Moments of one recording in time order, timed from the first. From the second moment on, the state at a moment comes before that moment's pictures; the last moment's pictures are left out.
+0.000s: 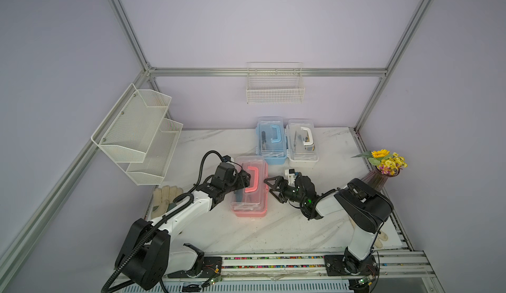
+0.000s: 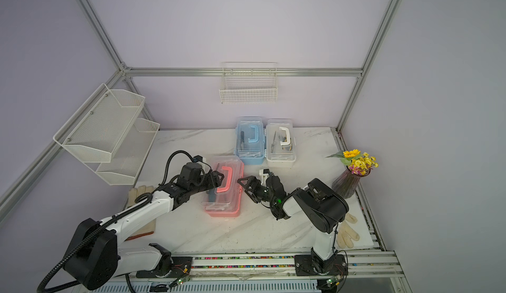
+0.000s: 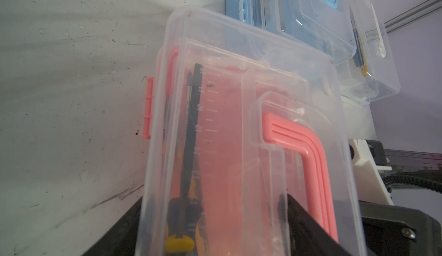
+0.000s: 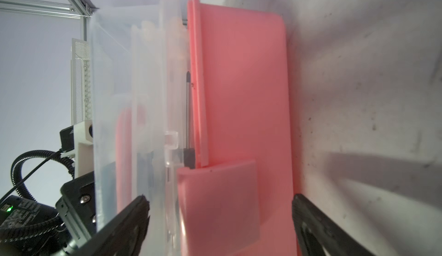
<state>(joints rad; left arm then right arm) -0.46 1.29 0.75 -0.18 0.05 -0.68 0.62 1.84 0.55 1.01 -0.40 1.36</state>
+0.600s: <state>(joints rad) -0.49 1.36 0.82 -0.27 0.02 -0.66 0.61 1.93 0.54 1.15 -0.38 1.40</state>
